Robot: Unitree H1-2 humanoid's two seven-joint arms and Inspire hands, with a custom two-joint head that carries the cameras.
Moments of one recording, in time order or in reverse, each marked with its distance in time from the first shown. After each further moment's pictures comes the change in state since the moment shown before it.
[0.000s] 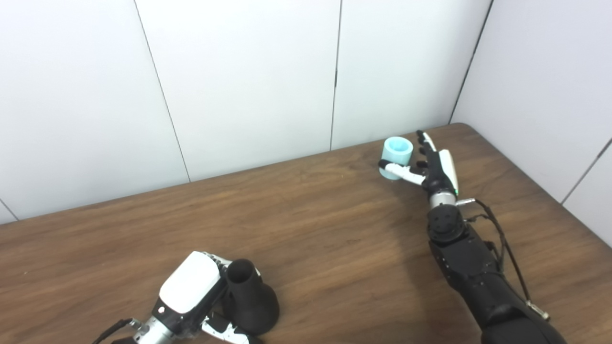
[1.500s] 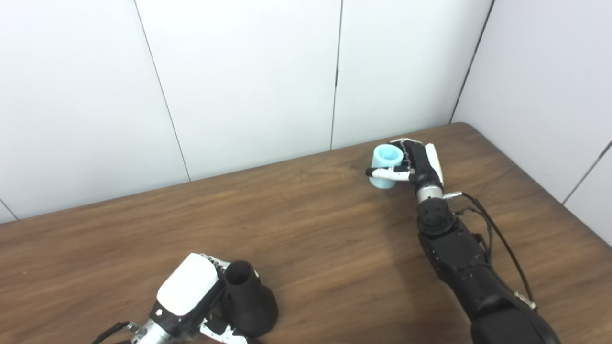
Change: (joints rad) left arm 0.033 -0.002 0.049 -0.034 0.009 0.000 -0.040; right arm -0.041 0.023 -0.008 0.028 0.041 -0.039 -0.010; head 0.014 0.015
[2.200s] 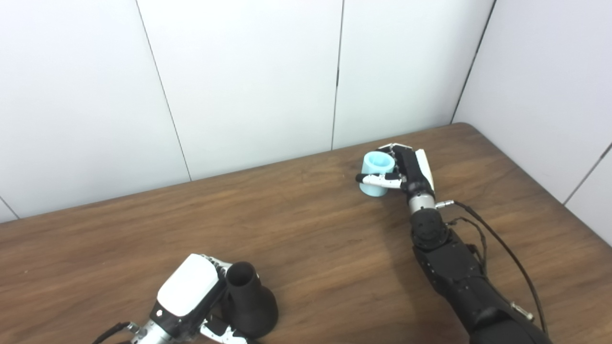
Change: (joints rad) left arm 0.001 -0.001 -0.001 -0.001 0.002 0.000 -0.001; right arm 0.052 0.023 0.028 -0.047 0.005 -0.098 0.012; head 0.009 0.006
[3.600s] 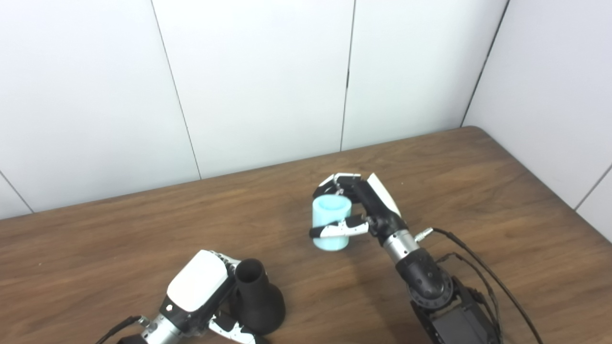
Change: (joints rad) left arm -0.029 -0.029 -0.025 0.045 0.031 -0.002 0.026; right arm 0.309 0.079 0.164 -0.669 -0.088 0.080 0.310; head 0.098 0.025
